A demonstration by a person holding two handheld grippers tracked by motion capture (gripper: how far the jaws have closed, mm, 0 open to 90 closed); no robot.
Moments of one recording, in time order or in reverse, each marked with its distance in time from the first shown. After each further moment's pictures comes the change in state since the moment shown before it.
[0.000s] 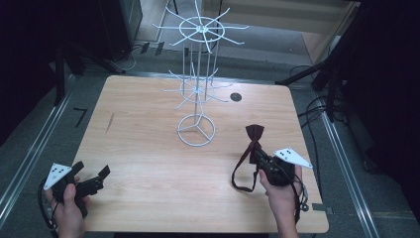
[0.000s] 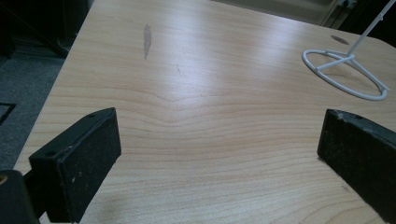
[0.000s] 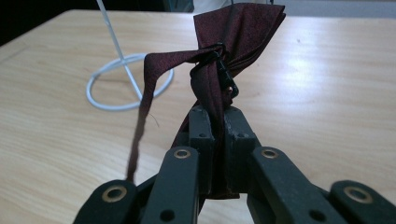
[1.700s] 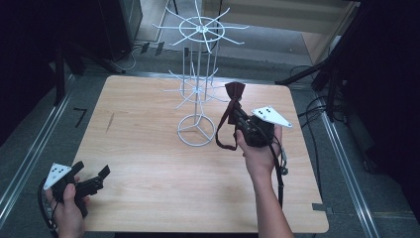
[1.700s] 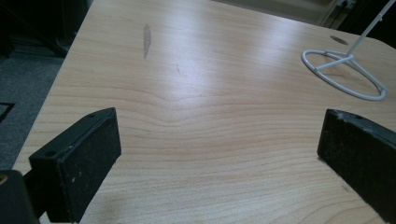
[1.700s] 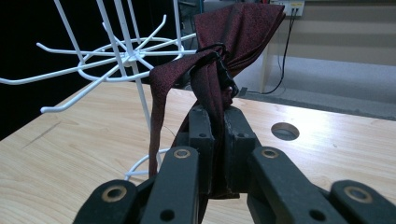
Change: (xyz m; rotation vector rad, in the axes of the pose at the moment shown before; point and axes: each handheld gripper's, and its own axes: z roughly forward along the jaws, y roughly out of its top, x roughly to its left) left arm 0.001 0.000 0.000 0.002 -0.005 0.001; right arm 0.055 0.100 0.039 -0.151 0.037 -0.043
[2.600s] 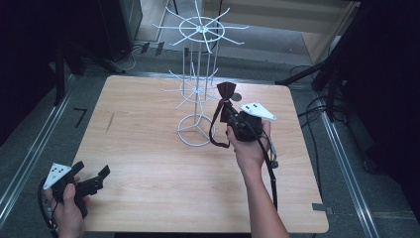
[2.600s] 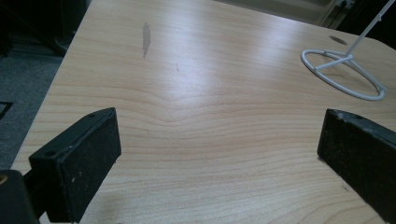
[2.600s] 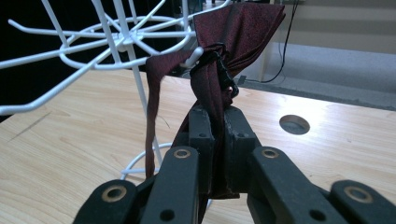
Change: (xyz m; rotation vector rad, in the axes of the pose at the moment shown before) left arm 0.000 0.000 0.000 0.001 -0.004 -0.005; right arm 0.012 -0.003 0.031 0.060 -0.017 -0.009
